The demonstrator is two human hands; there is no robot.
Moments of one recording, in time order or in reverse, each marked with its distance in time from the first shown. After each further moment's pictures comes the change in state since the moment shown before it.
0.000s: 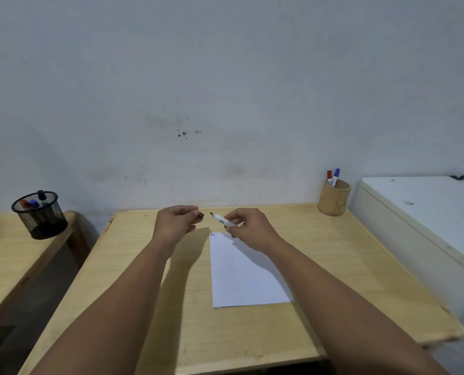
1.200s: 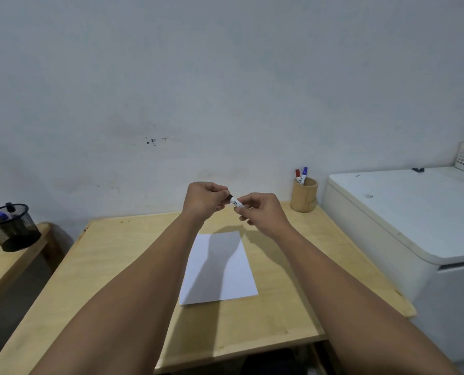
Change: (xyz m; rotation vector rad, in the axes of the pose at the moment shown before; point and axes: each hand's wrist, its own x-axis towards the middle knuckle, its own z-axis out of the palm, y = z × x) left_hand -0.040 0.065 0.137 0.183 -0.173 0.138; right_hand -0.035 0.012 -0.099 0.226 0.192 -0.061
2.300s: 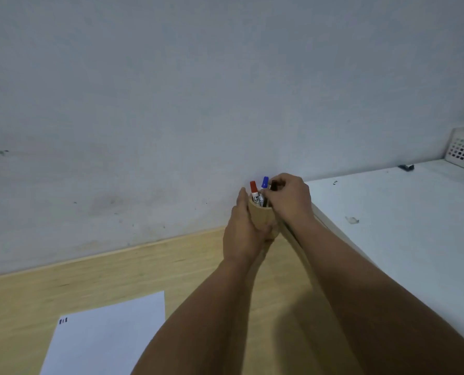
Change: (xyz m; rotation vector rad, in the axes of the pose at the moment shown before) left_hand 0.138 -0.082 0.272 0.310 -0.093 0.185; right_hand 0.166 0.110 -0.184 -0.370 0.452 0.150
